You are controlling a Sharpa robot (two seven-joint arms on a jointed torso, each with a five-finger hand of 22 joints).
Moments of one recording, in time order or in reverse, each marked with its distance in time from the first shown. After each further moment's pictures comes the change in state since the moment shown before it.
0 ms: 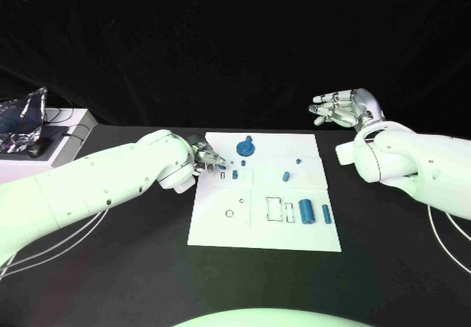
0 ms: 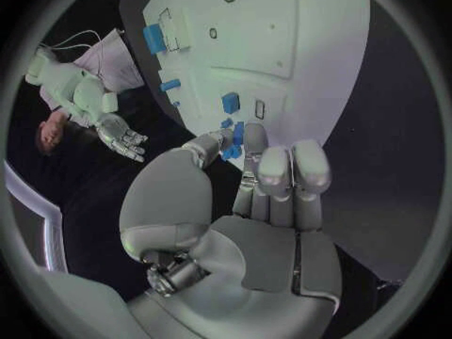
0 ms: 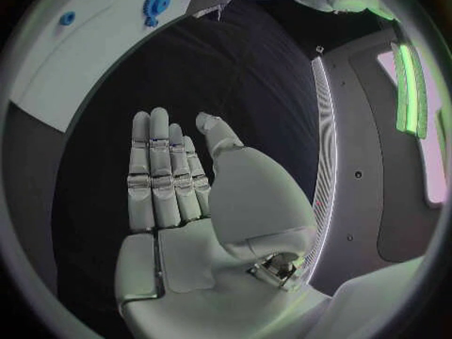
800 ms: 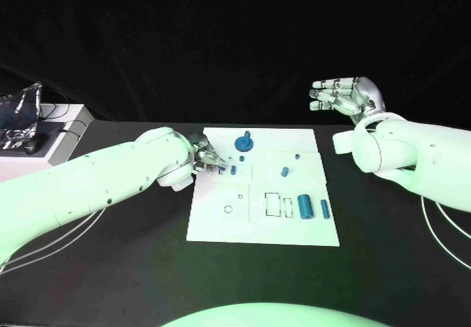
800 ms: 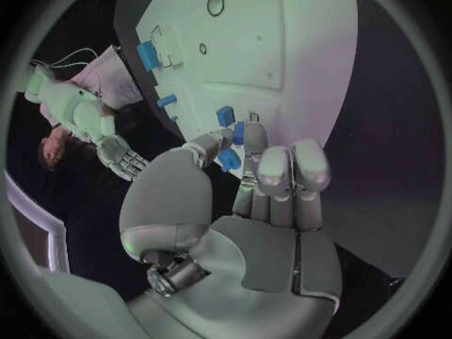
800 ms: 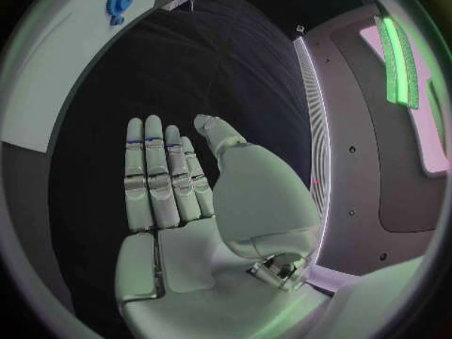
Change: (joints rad) left arm -0.006 0.010 -0.003 -0.009 -0.062 0.071 0.013; left_hand 0.006 -0.003 0.005 0.005 -0.016 0.003 -0.003 -0.009 -0.001 0.005 -0.002 -0.004 0.006 0.003 0.003 0.000 -0.001 0.000 -0.008 0.008 -0.005 0.000; right arm 0.008 0.012 0.000 -0.027 0.185 0.069 0.157; right_hand -0.042 -0.050 0.144 0.026 -0.006 -0.002 0.005 -0.001 -0.001 0.004 0.020 -0.070 -0.004 0.029 0.044 -0.241 -0.273 -0.006 -0.040 0.048 0.046 -0.501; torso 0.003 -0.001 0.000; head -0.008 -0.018
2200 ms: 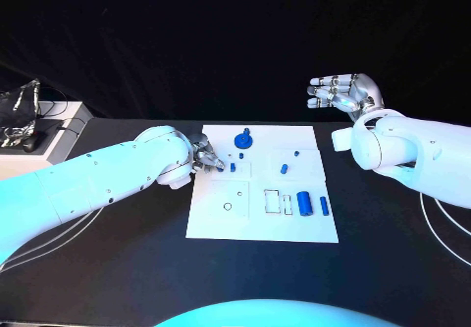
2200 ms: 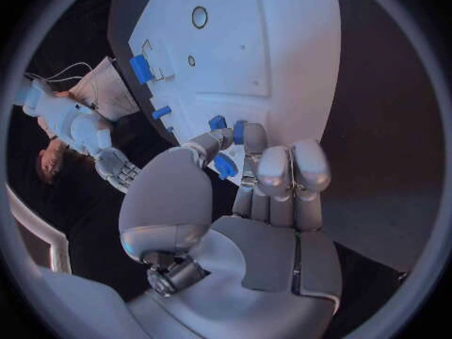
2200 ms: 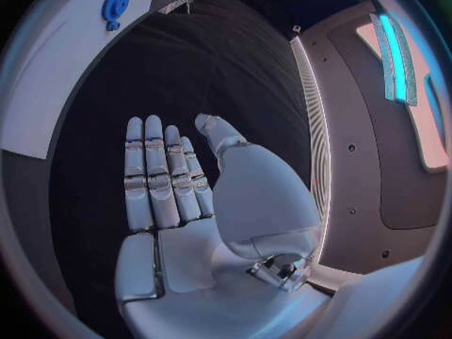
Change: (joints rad) left arm -0.005 0.010 -0.004 -0.019 -0.056 0.051 0.005; left_hand 0.019 -0.018 0.003 0.003 -0.005 0.002 -0.002 -0.014 0.000 0.007 0.000 0.000 0.000 0.000 0.000 0.000 0.003 0.000 0.000 0.007 0.000 0.000; right arm 0.001 -0.002 0.000 0.007 0.005 0.020 0.001; right_hand 0.004 -0.004 -0.014 0.014 0.000 0.000 0.000 0.000 0.000 -0.007 0.000 0.000 0.000 0.000 0.000 0.000 0.000 0.000 0.000 0.000 0.070 -0.119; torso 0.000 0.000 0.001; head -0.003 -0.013
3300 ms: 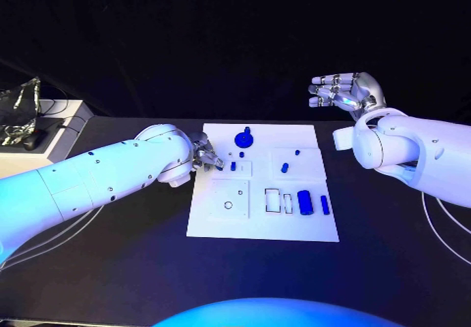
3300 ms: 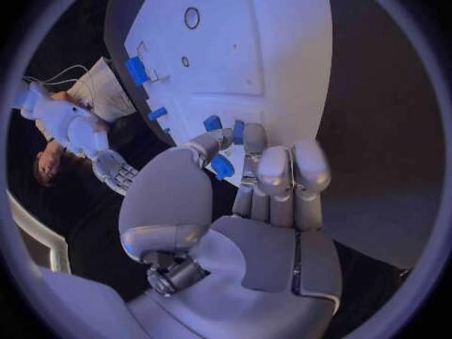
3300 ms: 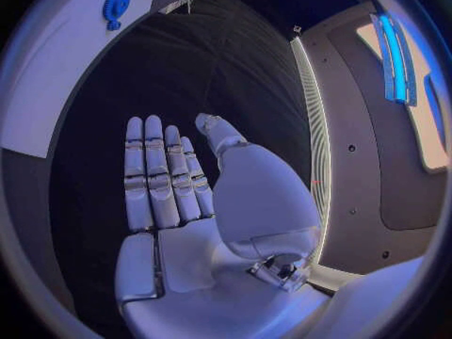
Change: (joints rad) left arm 0.000 0.005 0.000 -0.012 -0.016 0.011 -0.006; left_hand 0.000 0.000 0.000 0.000 -0.002 0.000 0.000 0.001 -0.001 0.002 0.001 -0.004 0.000 0.000 0.000 -0.004 0.004 0.000 0.000 0.000 0.000 0.000; right arm 0.000 -0.002 0.000 0.000 -0.003 0.001 -0.001; right_hand 0.000 0.000 -0.010 -0.004 0.000 0.000 0.000 0.000 0.000 0.000 0.000 0.000 0.000 0.000 0.000 0.000 0.000 0.000 0.000 0.000 0.015 -0.020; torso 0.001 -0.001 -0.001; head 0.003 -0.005
